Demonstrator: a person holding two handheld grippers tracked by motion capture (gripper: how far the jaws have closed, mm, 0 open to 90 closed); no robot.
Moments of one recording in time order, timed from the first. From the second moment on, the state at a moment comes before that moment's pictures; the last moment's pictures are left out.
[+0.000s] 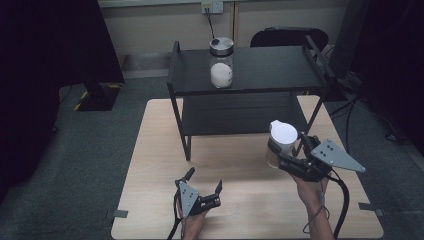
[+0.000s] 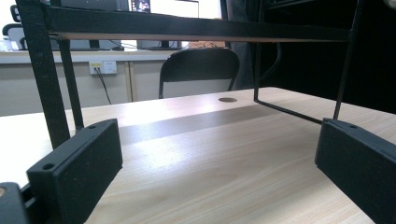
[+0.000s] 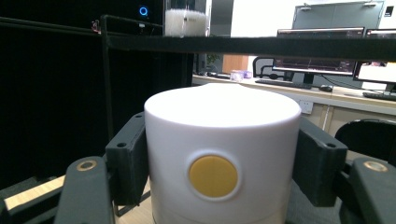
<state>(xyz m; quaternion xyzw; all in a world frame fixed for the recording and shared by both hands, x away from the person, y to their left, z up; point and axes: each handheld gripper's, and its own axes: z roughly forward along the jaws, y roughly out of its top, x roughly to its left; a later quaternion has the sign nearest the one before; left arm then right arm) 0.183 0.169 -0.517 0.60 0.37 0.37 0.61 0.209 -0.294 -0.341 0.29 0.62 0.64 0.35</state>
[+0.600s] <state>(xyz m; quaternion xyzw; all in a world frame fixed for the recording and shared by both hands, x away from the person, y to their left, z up) 0.183 0.169 -0.517 0.60 0.37 0.37 0.61 0.232 -0.295 -0.300 0.29 0.62 0.64 0.34</state>
